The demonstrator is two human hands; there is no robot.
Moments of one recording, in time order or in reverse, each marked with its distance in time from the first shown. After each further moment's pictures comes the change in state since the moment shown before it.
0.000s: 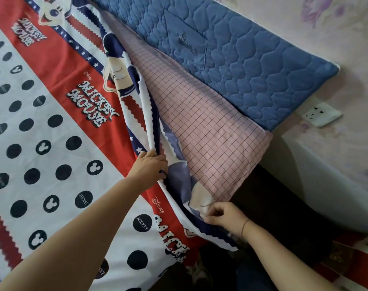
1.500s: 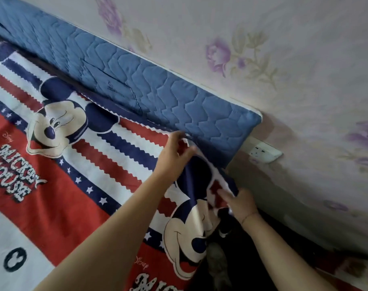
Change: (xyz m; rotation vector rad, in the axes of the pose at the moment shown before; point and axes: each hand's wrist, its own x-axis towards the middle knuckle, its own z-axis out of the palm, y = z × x) left_hand 0.213 0.153 -0.098 -1.114 0.279 -0.128; right_hand 0.059 -0.016 -0.196 0.354 0.657 -0.021
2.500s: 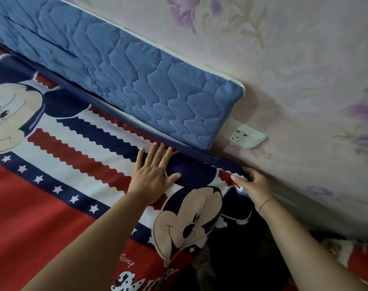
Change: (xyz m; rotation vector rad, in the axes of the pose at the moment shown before) left_hand 0.004 -0.112 0.055 1.027 -0.213 0.291; right_hand 0.059 0.050 -0.079 0.023 0.186 0.073
